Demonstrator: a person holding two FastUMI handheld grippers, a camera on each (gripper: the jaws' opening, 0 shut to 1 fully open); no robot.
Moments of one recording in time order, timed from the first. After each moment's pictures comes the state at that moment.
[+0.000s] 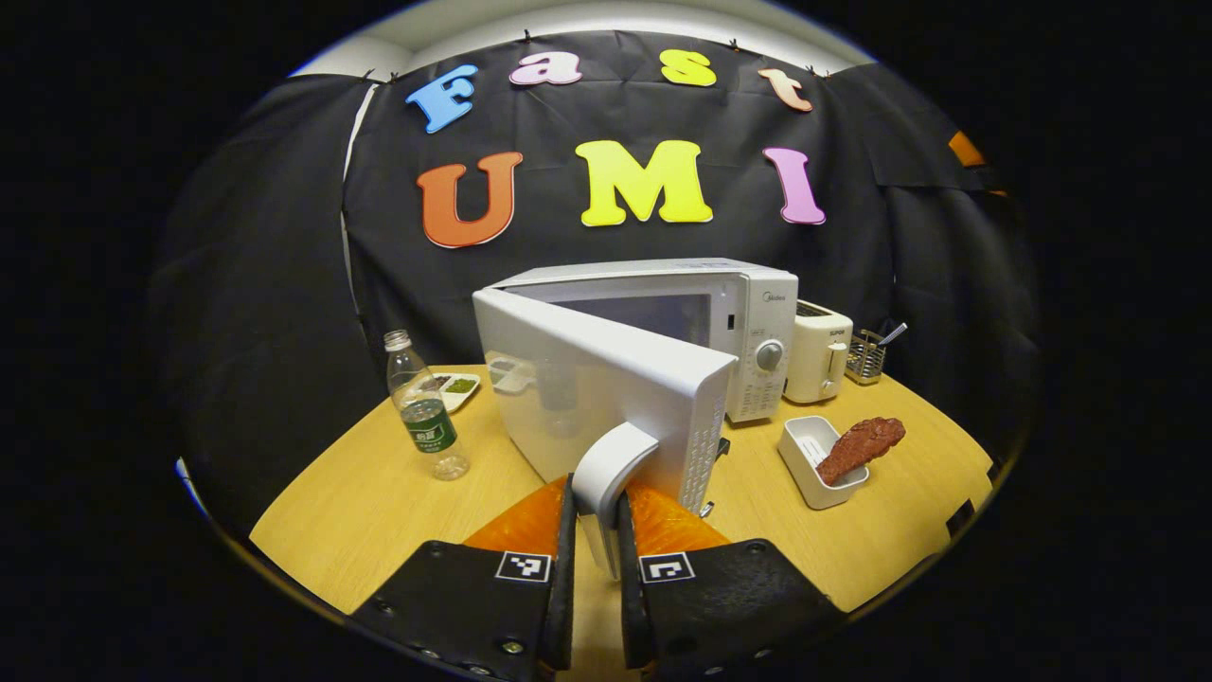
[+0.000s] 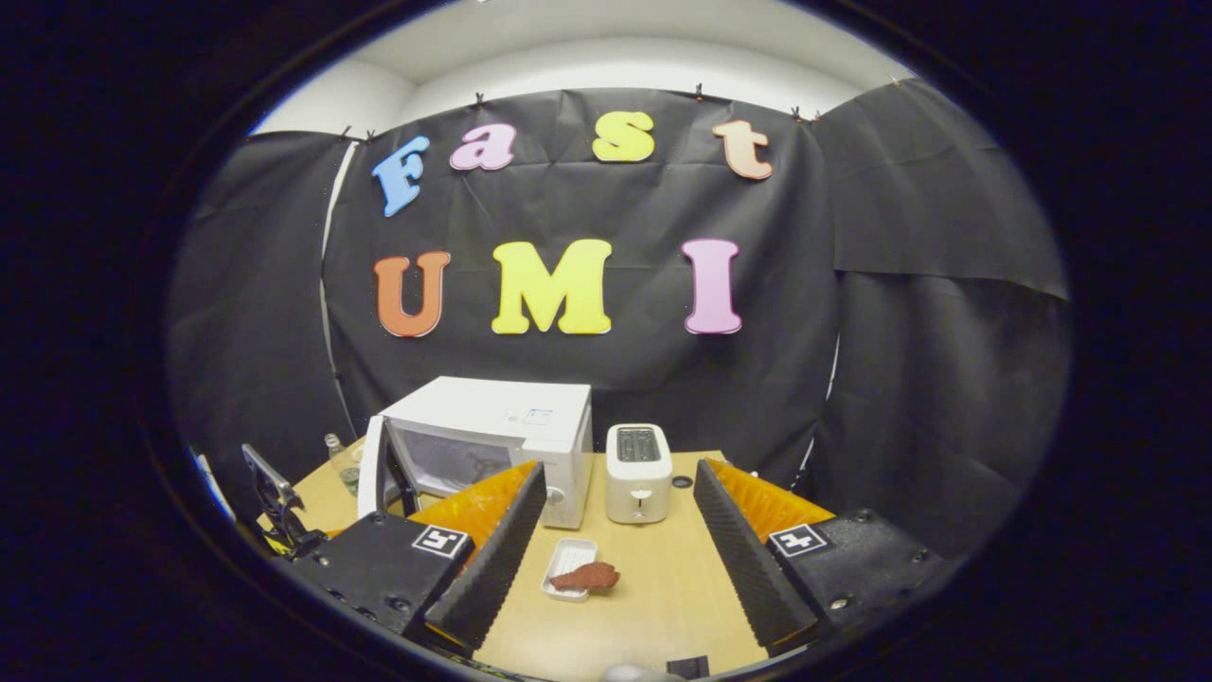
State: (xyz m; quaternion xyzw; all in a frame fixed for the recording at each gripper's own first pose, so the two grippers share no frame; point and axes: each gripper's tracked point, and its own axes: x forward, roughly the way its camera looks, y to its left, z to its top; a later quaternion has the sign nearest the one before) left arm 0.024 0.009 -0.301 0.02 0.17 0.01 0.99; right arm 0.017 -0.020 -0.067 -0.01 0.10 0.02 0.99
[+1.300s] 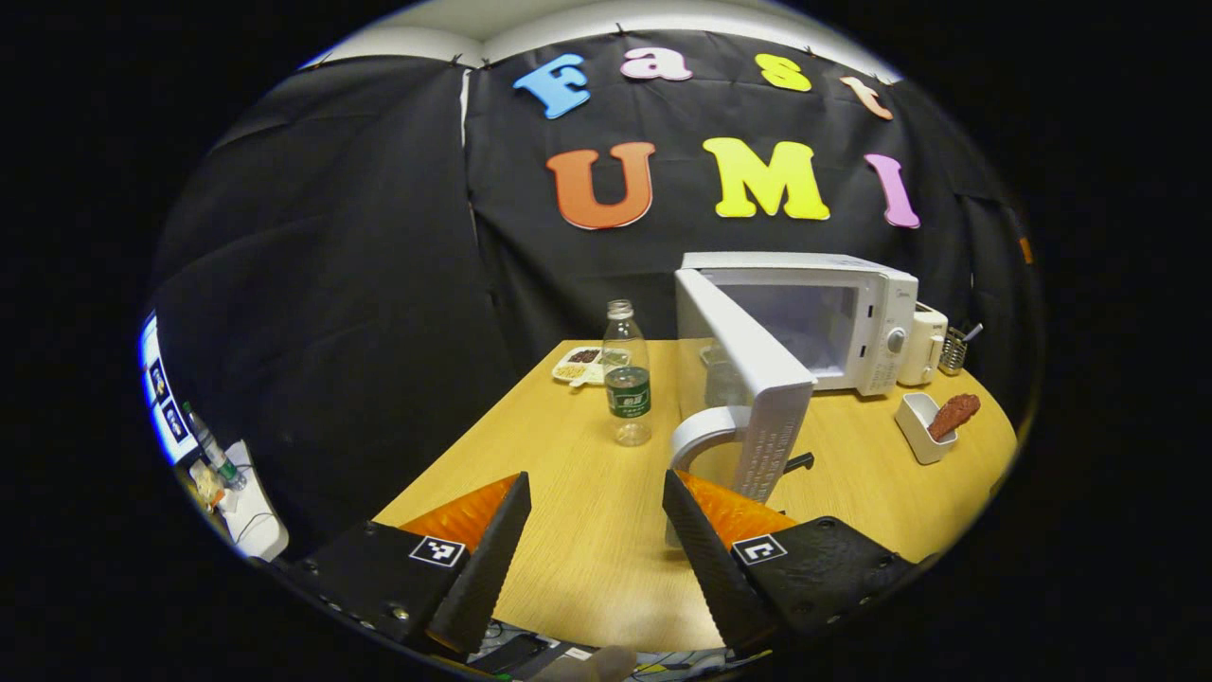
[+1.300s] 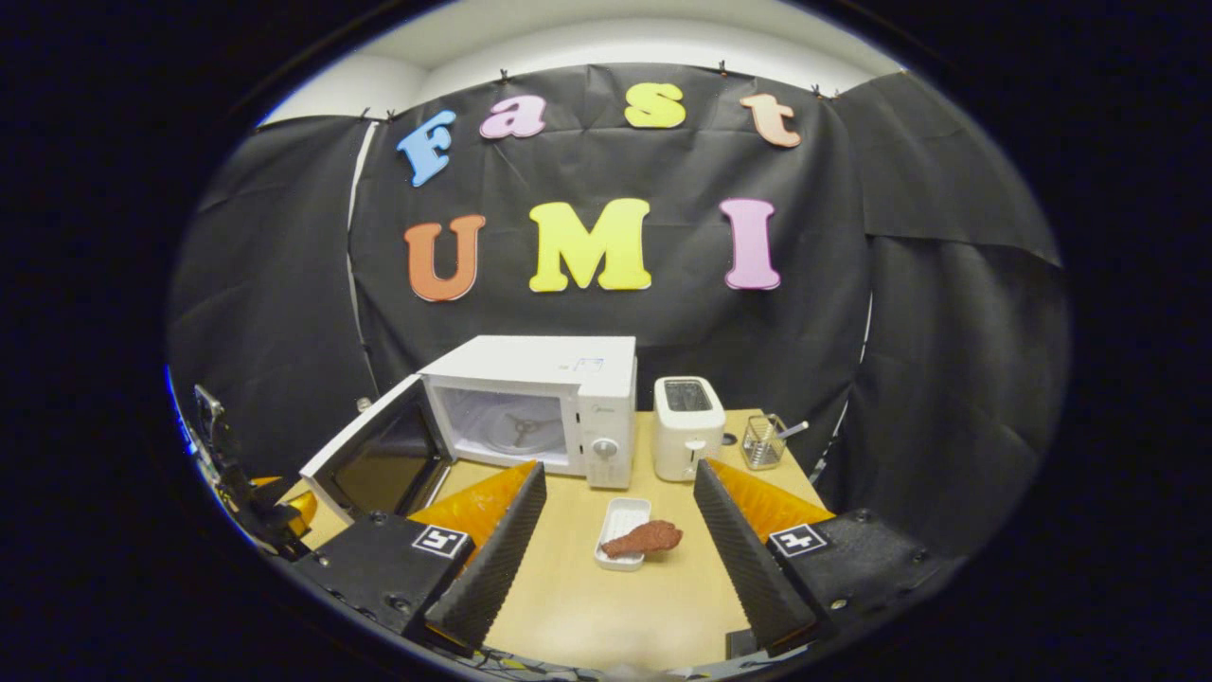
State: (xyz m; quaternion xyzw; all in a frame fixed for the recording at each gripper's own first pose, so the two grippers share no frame) left arm -0.064 0.192 -0.296 0.00 0.20 0.15 0.97; right arm -0.001 0.042 -0.140 0.01 0.15 0.05 0.99
